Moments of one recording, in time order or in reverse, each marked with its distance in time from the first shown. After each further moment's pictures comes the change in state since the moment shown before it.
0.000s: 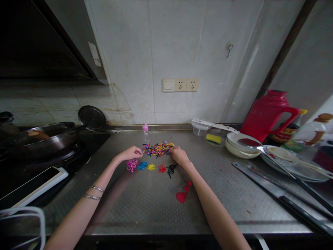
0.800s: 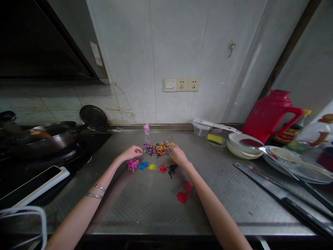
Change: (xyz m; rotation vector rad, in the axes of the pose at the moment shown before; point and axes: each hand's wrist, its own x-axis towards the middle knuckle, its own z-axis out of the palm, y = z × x) left_hand 0.006 -0.016 0.008 -0.042 0.154 -0.026; right_hand 0.005 -0.017 -0.006 0.213 0.099 0.001
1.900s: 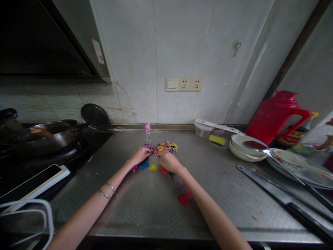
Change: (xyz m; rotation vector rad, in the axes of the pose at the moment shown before) left_hand 0.007 0.029 0.037 0.392 0.161 -0.119; right_hand -0.008 -0.051 0.005 0.178 -0.035 -0.308
